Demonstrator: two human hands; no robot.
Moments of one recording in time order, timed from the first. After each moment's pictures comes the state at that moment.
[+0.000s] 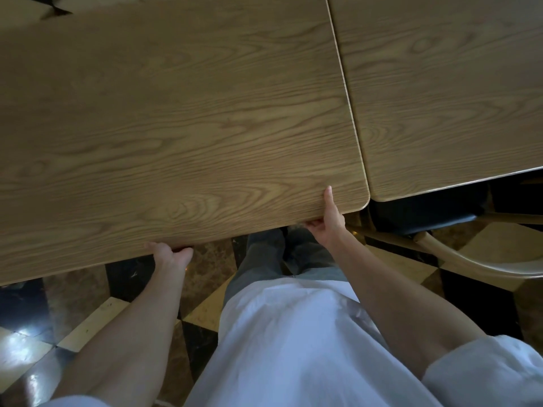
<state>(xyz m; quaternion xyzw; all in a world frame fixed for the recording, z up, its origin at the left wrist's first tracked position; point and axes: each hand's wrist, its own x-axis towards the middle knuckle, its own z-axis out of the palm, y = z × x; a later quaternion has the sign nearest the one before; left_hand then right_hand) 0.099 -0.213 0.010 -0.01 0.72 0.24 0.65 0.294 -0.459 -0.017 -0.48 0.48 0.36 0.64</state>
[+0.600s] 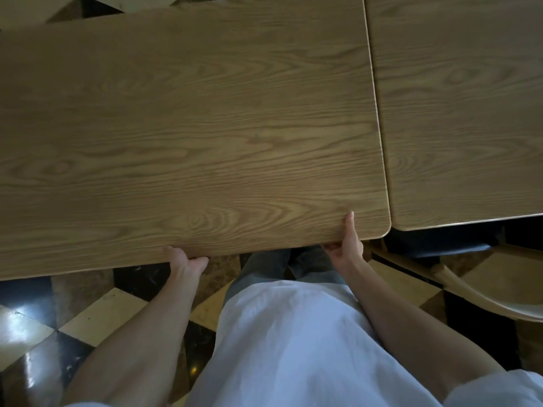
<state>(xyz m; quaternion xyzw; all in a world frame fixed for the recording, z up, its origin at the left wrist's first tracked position) 0.102 -0.195 0.001 -0.06 0.72 0.23 0.65 0.292 -0.453 -0.025 -0.50 0.52 0.31 0.63</state>
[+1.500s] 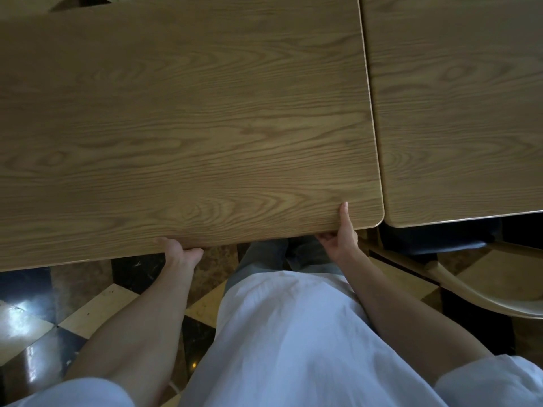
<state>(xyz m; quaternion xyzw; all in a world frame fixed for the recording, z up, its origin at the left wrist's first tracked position) 0.115 -0.193 0.008 -0.04 0.72 0.23 0.66 0.304 -0.453 -0.024 -0.47 0.48 0.35 0.65</state>
